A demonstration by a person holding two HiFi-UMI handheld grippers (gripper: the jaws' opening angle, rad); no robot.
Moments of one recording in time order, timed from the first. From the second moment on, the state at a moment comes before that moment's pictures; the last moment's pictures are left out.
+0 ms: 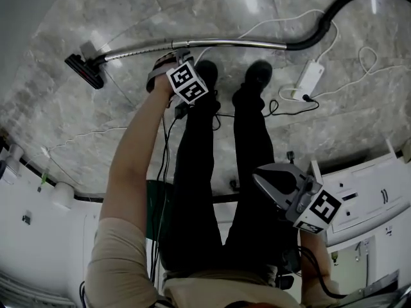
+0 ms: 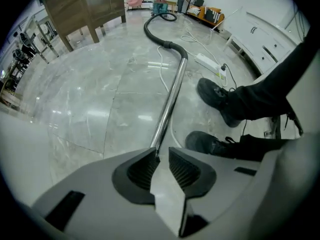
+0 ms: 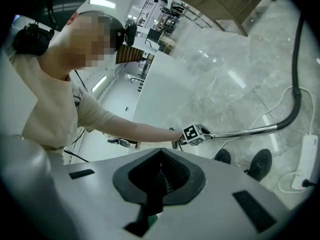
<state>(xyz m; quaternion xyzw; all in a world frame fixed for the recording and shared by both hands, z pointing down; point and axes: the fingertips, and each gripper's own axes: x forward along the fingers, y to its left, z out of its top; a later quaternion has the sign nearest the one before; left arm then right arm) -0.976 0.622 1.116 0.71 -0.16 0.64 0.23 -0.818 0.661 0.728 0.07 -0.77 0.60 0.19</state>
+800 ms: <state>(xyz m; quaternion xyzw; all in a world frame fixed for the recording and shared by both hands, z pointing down) -0.949 0.617 1.248 0.65 -0.08 0.73 0.19 -0.783 0.631 0.771 0.13 -0.77 0.60 0.18</state>
